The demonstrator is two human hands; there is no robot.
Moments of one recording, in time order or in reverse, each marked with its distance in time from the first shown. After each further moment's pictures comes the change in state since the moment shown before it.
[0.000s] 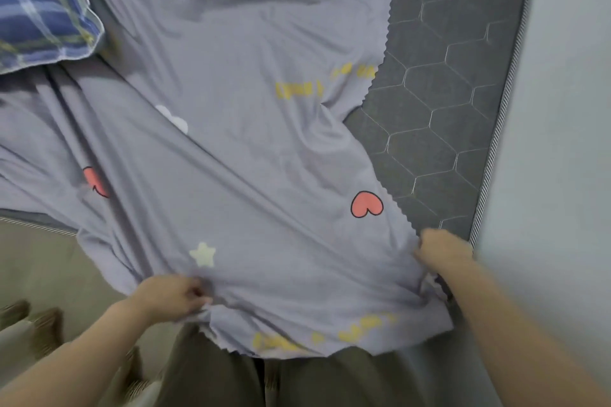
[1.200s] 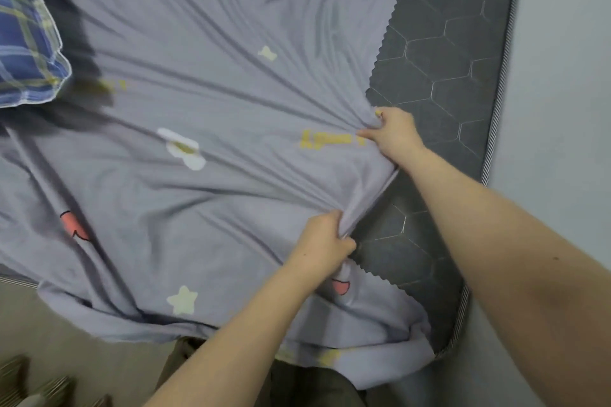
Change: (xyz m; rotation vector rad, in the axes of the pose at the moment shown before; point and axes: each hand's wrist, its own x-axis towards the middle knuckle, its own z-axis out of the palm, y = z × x) left_hand 0.016 0.263 -0.165 -0.764 0.493 0.346; right_hand 0.092 -0.106 -0.212 0.736 0.411 -0.333
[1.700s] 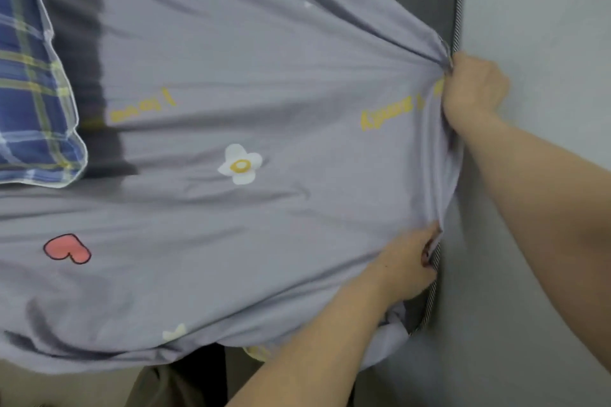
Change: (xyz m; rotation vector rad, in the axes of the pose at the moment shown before) left_hand 0.003 0.081 0.137 -0.061 -0.413 0.325; right_hand 0.035 0.123 -0.123 -0.677 0.566 0.078
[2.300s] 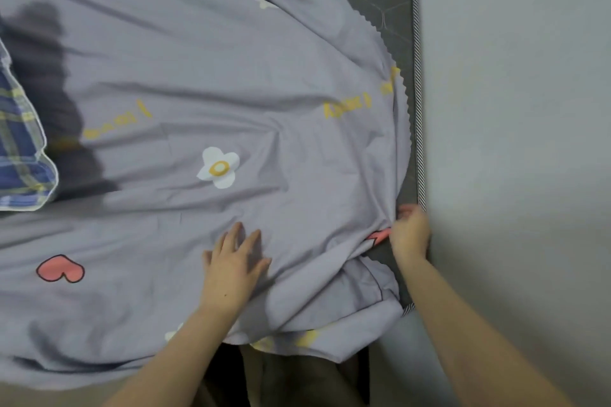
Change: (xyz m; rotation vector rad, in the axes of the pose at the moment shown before) left_hand -0.117 -0.165 -0.088 0.676 0.392 -0.406; right_hand -0.268 0.019 0.064 0.705 -0.318 0.722
